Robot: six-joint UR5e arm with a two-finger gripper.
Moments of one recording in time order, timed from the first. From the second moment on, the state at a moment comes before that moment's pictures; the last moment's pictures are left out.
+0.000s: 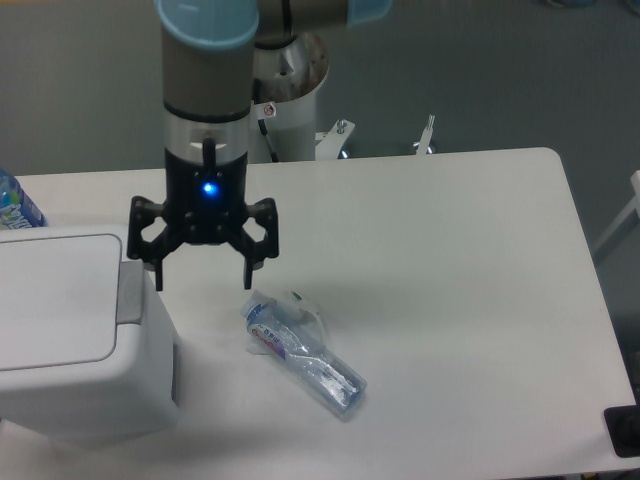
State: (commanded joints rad) arm 2.19 -1.79 -1.43 -1.09 1.35 0.04
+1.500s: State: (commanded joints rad) arm 2.18 -1.79 -1.44 -1.09 1.35 0.04
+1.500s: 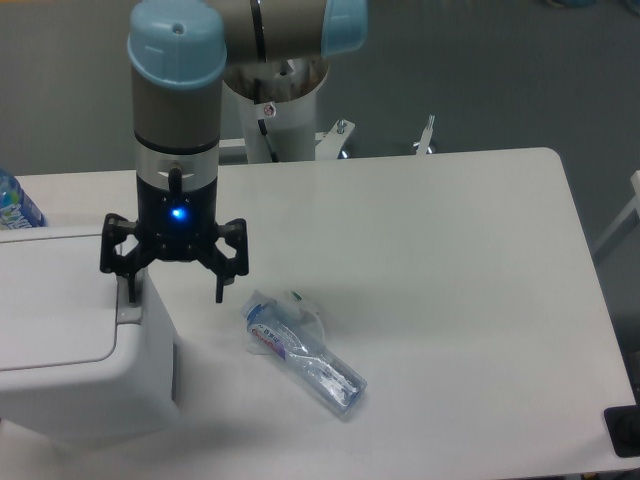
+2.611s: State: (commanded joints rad) arm 2.21 -1.79 -1.32 -1.09 1.45 0.07
